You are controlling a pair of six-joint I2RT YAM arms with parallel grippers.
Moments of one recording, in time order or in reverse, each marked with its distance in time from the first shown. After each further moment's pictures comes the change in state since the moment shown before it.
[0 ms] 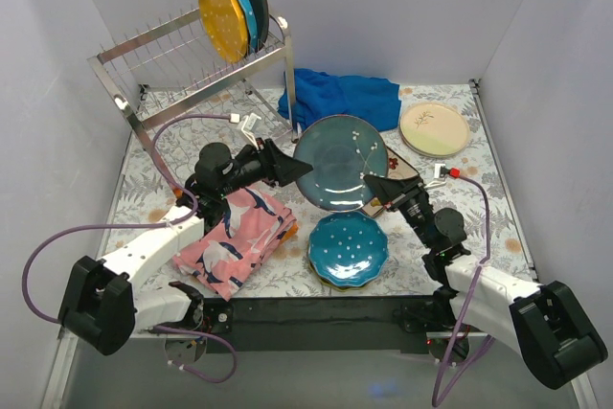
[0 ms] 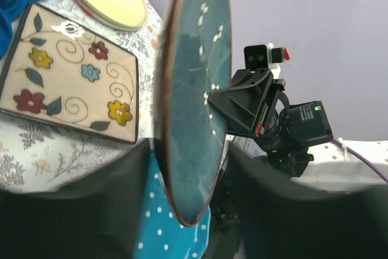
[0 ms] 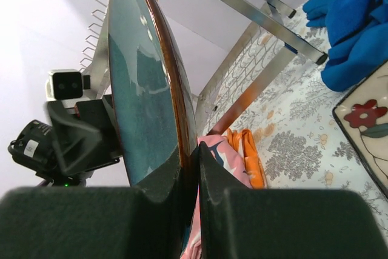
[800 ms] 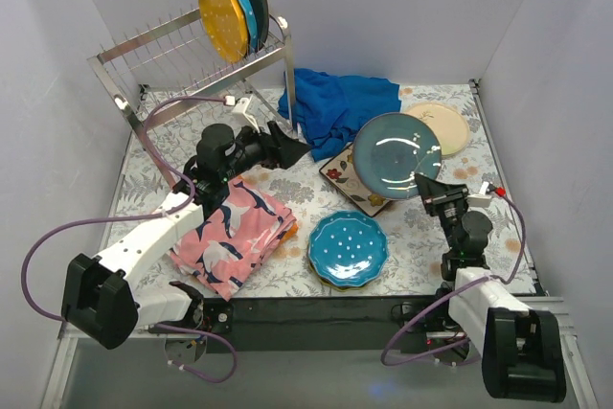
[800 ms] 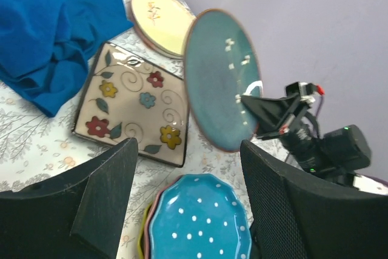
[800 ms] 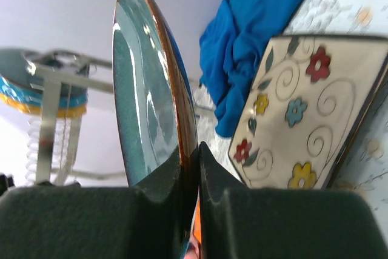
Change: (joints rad) left arm -0.001 0.043 0.195 -0.230 -0.156 0.182; right arm -0.458 -0.044 -0.104 -0.129 -0.090 0.124
